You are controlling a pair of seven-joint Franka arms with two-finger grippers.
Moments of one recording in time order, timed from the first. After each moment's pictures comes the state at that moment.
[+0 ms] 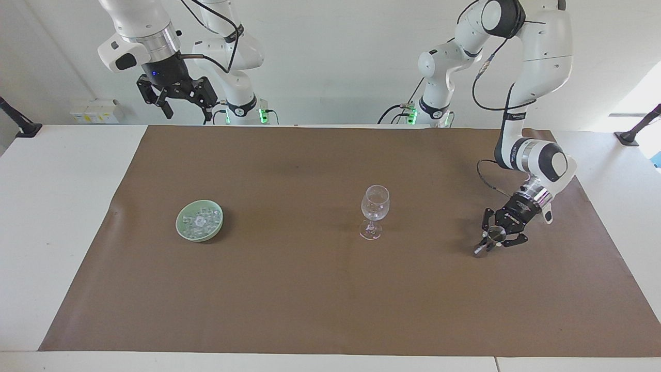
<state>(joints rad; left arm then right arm) 0.37 0.40 -0.20 -2.06 -1.68 2.16 -0.70 0.06 -0.09 0.00 -1.57 0.02 1.48 0.18</state>
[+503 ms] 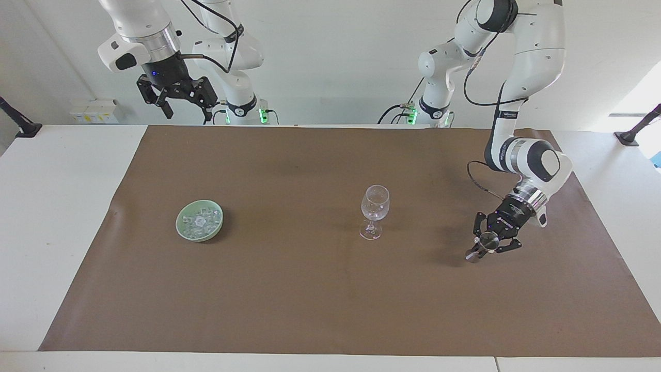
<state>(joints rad) 0.37 0.37 -0.32 -2.00 -1.69 2.29 -0.82 0.06 -0.09 0.00 -1.57 0.02 1.48 0.18</state>
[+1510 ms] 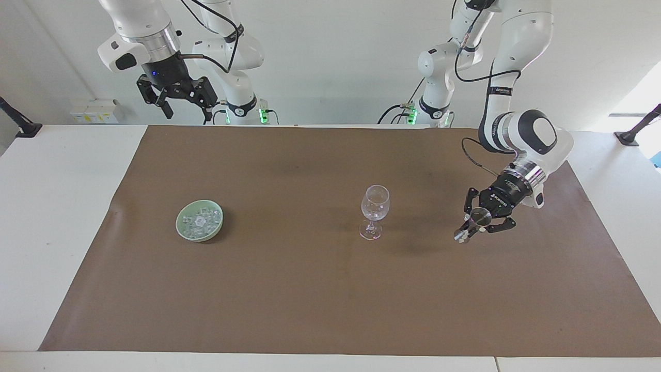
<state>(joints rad) 0.33 0.17 -0.36 -2.06 -1.69 2.28 -0.99 0.06 -0.09 0.00 -1.57 0.02 1.48 0.18</state>
